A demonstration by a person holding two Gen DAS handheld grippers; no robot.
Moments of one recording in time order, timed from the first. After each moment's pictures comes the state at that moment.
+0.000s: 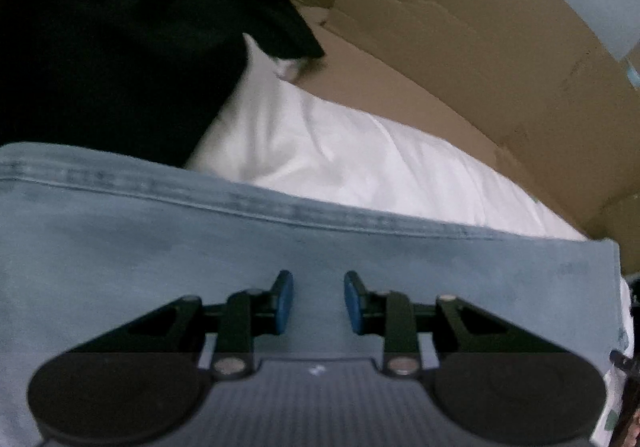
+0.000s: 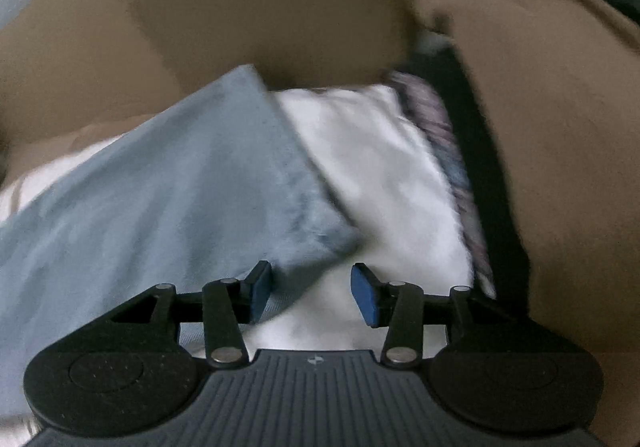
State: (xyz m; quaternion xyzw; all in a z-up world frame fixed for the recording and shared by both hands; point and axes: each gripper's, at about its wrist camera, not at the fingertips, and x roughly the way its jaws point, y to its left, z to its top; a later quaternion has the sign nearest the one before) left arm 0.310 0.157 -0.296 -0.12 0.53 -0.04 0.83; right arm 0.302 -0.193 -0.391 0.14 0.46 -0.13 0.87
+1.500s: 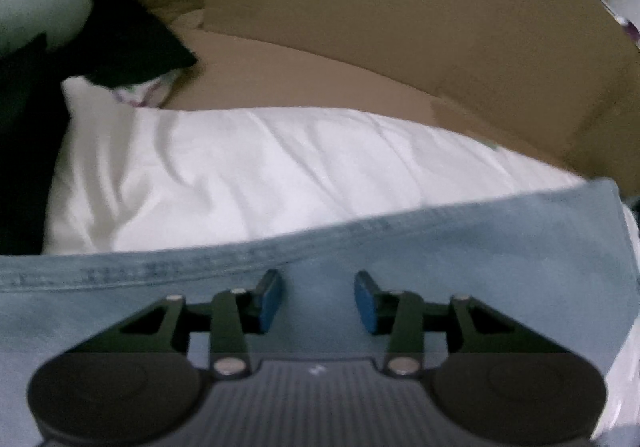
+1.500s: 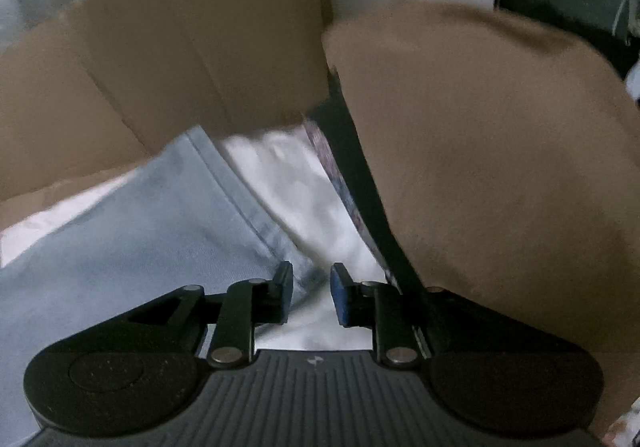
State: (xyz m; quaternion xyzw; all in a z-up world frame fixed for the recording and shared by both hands) left arm 0.337 0.088 -0.330 -0.02 0.53 -0.13 0.84; right arm 0.277 -0.176 -0.364 0.13 0.40 -0.20 0.89
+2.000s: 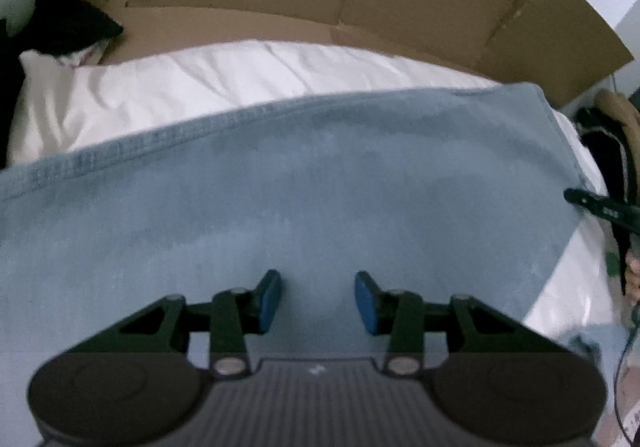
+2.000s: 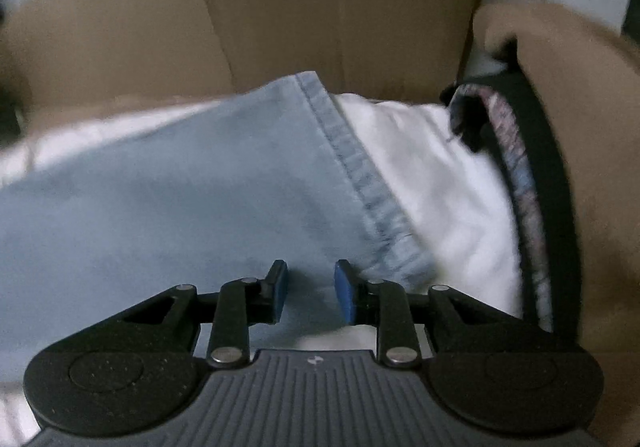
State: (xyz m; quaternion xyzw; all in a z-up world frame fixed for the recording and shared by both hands) left arm 0.255 0.071 -0.321 0.02 0.56 -0.21 0.80; right arm 0.309 -0.140 -0.402 0.02 0.44 -0.10 0.89
